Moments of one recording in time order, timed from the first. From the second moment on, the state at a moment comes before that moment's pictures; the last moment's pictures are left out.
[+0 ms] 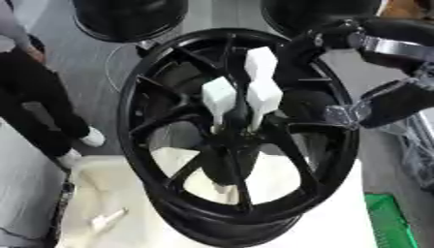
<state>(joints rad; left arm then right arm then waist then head) -0.17 0.49 0.23 -1.76 0.33 -0.01 0.11 -0.69 -0.83 0.44 -1.99 0.06 0.07 0.52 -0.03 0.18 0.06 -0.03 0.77</state>
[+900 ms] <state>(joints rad) -0.18 0.49 0.22 -1.83 0.31 -0.03 0.10 -0.69 -0.78 0.44 -1.99 0.15 0.12 0.57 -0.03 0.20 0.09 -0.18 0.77</state>
